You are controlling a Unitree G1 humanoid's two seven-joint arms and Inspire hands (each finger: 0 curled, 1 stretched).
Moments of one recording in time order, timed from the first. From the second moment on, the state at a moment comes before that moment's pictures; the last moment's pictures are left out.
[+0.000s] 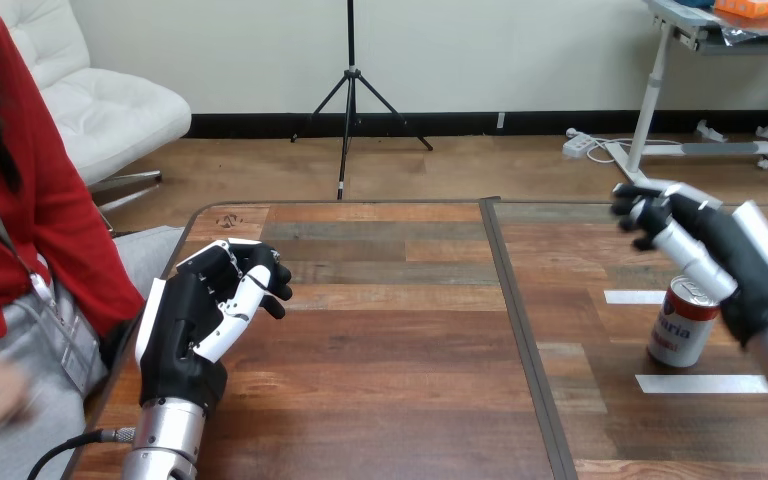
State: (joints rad) left arm -0.26 0.07 0.21 0.85 -0.19 -0.73 -0.32; right arm -0.40 -0.48 -0.20 0.88 -0.08 -0.59 0.27
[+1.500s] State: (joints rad) left arm -0.26 0.07 0.21 0.85 -0.18 -0.73 -0.31; right arm -0.67 -0.64 -0.14 1.14 -0.17 -0.46 0.15
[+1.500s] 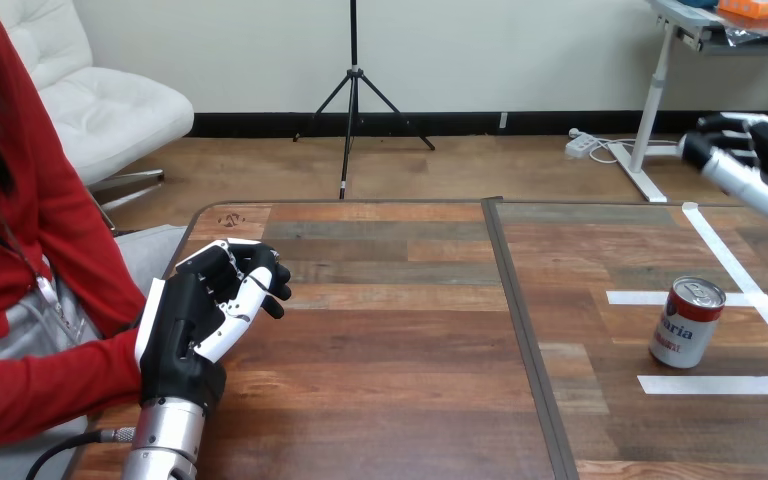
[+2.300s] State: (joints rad) left arm -0.26 0.07 0.20 0.85 -0.17 -0.73 -0.30; right arm -0.67 -0.66 -0.02 1.24 -0.30 -0.32 0.12
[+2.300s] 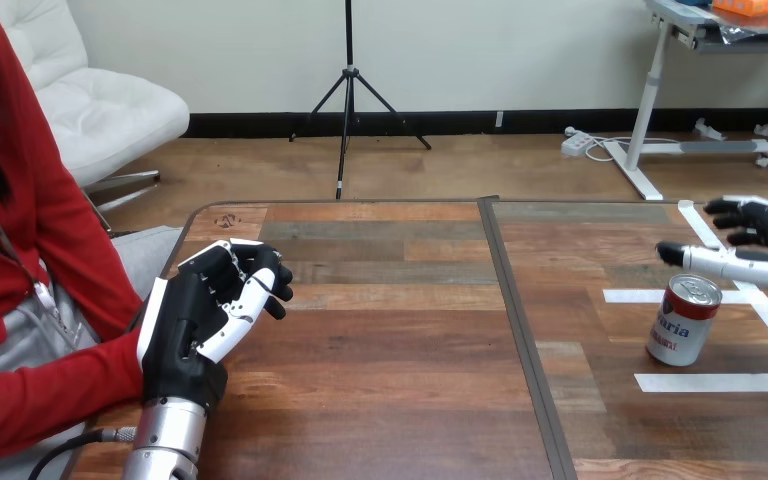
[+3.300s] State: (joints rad) left arm -0.26 0.07 0.21 0.85 -0.16 -0.74 -0.30; right arm -0.67 -0.65 0.08 1.28 -0.37 -0.23 0.07
